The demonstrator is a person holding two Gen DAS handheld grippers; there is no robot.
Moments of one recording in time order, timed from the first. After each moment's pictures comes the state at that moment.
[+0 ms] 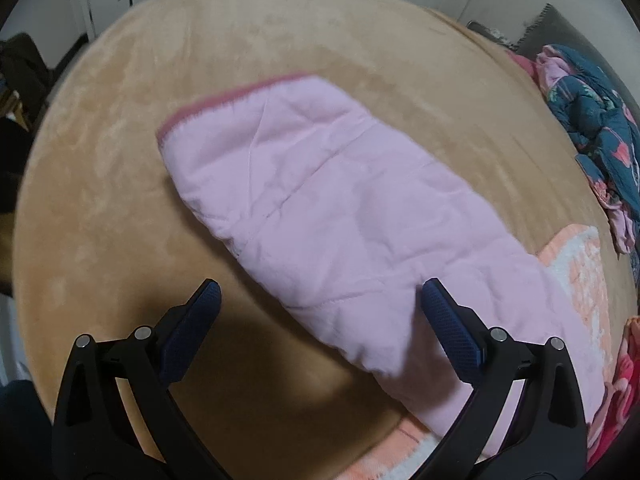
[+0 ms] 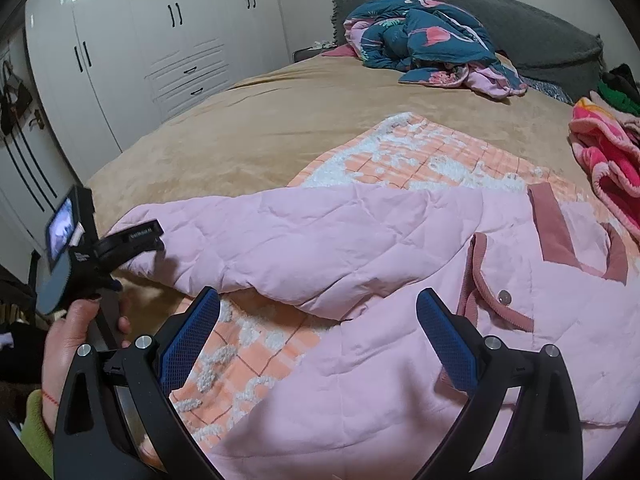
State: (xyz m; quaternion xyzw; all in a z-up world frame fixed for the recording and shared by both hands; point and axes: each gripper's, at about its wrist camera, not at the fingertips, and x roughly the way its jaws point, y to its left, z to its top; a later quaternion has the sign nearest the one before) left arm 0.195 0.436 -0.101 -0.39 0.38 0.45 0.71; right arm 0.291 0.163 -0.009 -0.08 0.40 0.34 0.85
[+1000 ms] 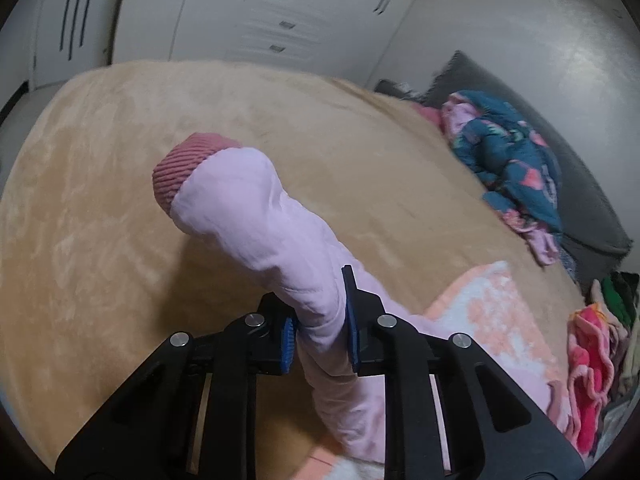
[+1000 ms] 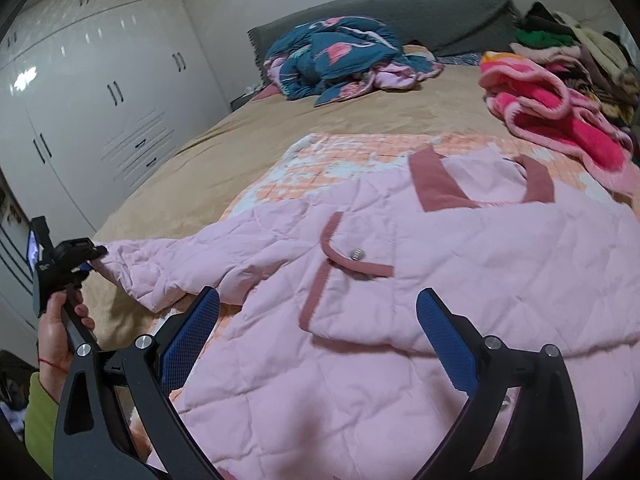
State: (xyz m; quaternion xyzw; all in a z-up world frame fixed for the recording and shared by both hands) left arm 0.192 0.413 -0.010 -0.33 0.24 0.35 0.84; right arm 0.284 0.012 0.004 0.05 0.38 0.26 0.89
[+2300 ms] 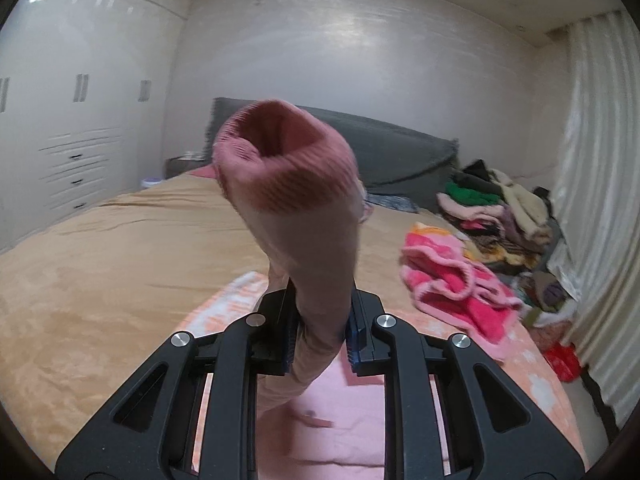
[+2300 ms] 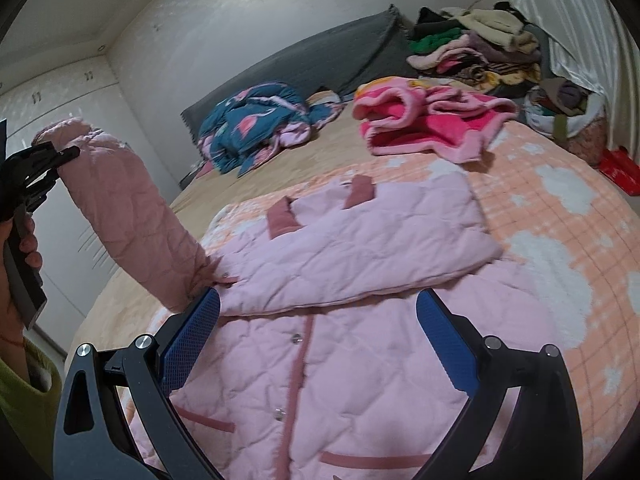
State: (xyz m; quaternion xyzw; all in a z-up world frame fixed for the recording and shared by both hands) left arm 0.233 0.087 0.185 -0.10 0.16 0.06 0.98; right arm 0.186 -0.235 0.039 0.17 0.32 0.15 0.92
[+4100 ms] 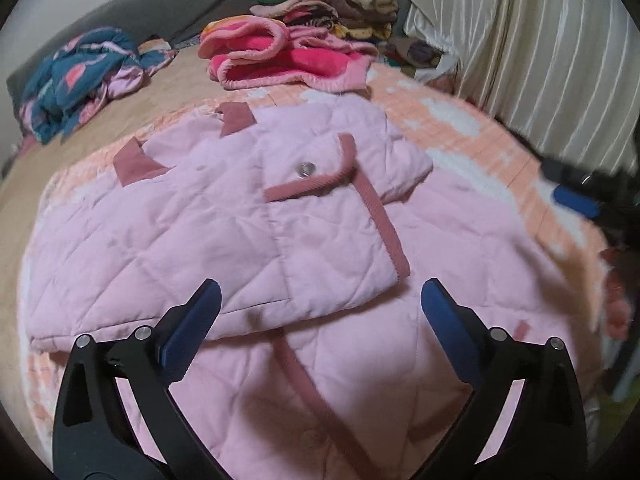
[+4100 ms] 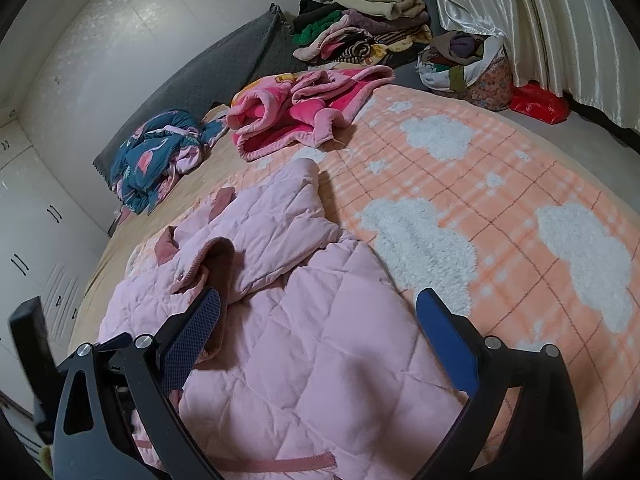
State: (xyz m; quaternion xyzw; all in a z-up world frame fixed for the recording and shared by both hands) left arm 0.251 -0.088 -0.036 0.09 0.42 -0.22 0.88; right arm 0.188 -0.357 -0.020 0.25 0.35 -0.01 0.90
